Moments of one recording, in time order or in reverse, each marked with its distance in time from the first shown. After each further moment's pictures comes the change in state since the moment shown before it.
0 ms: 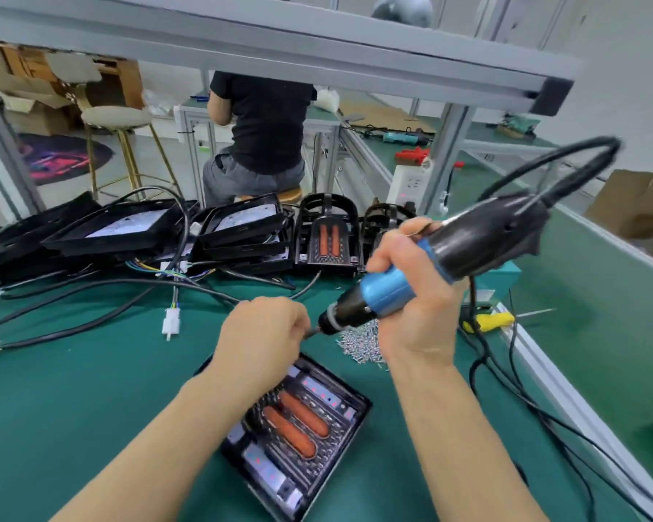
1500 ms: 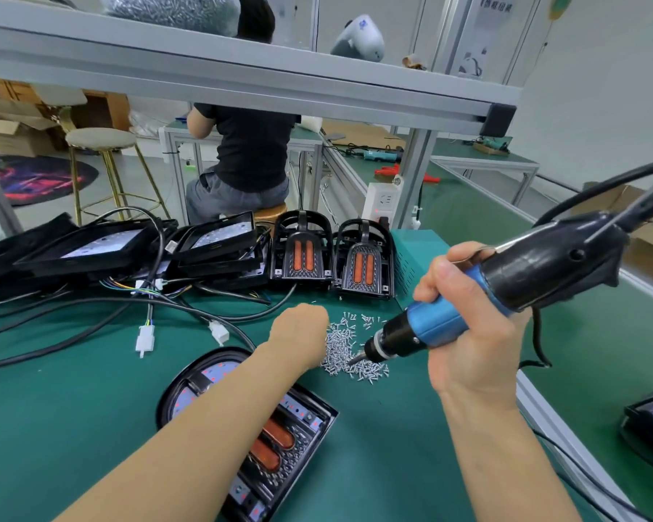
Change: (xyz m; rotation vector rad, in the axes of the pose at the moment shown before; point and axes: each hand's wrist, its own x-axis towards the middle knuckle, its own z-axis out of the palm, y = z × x) left_hand 0.051 0.057 0.045 0.178 -0.266 0.059; right_hand -0.005 -0.067 -0.037 -0.147 0.019 -0.104
